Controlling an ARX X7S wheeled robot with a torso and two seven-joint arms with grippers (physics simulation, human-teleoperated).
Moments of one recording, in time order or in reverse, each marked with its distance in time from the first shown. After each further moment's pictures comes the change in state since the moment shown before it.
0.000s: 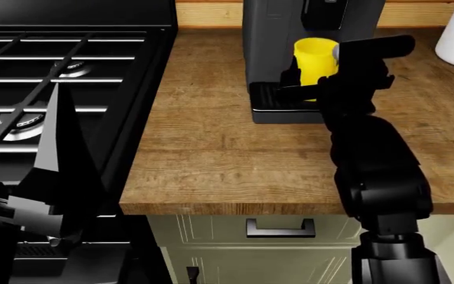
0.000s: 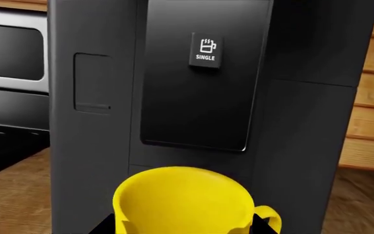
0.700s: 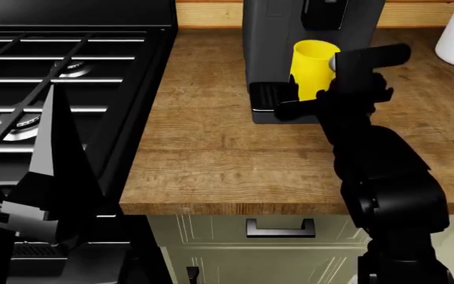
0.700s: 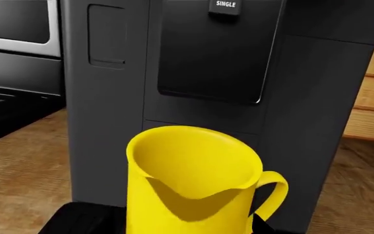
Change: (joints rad) left arm 0.021 -0.012 -0.003 0.003 0.009 0.026 -0.006; right arm -0.042 0.025 -0.009 -0.193 0.039 0.270 0.019
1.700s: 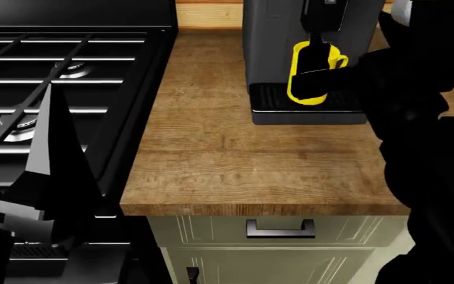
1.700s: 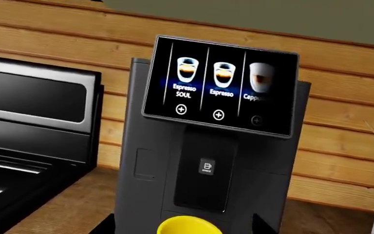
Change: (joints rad) left arm -0.008 -0.020 0.009 0.009 -0.025 0.006 -0.024; right arm 0.129 0.021 0.125 -0.675 0.166 0.607 0.082
